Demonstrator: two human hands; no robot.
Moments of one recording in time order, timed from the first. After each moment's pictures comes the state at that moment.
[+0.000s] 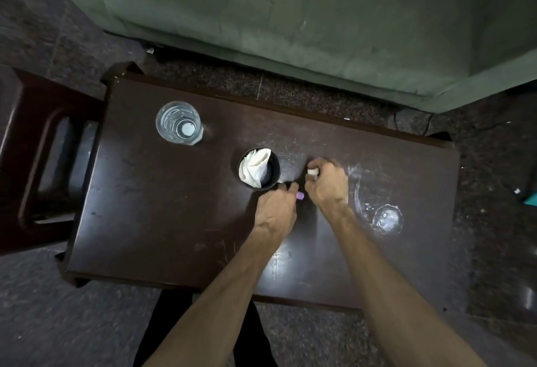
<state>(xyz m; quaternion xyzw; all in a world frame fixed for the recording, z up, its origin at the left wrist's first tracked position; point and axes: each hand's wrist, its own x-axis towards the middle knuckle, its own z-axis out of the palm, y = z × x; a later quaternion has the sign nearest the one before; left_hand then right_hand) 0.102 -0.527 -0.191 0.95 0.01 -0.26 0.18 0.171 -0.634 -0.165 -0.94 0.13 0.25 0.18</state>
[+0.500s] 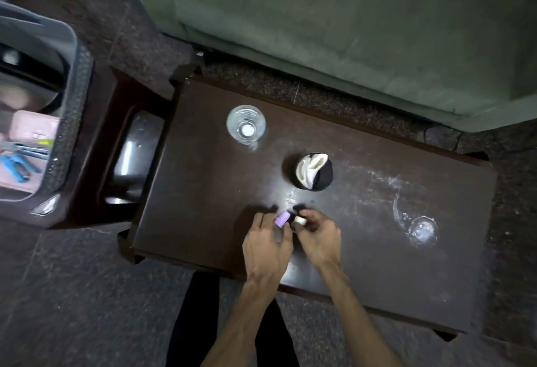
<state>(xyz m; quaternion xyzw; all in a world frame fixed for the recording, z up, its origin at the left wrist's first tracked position) -0.006 -0.430 -0.130 0.87 0.30 -0.09 0.38 0.041 -0.534 -0.133 -0.87 0.21 0.26 0.35</state>
